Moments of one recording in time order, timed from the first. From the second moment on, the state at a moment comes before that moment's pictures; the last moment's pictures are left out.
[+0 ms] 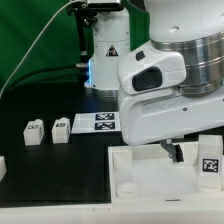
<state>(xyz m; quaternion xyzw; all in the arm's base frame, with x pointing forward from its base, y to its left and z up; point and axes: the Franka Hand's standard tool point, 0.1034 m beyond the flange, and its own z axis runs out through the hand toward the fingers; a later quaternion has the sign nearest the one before) 0.627 0.105 0.083 -0.99 -0.01 0.06 0.10</state>
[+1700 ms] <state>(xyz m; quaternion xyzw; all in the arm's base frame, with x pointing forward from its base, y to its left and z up) 0.627 0.103 0.080 -0.75 0.64 0.08 0.11</state>
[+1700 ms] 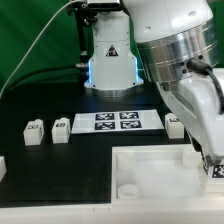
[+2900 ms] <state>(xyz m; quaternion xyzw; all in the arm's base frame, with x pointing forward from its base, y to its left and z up) 0.632 0.114 0.074 -0.99 0.08 0.02 0.08</state>
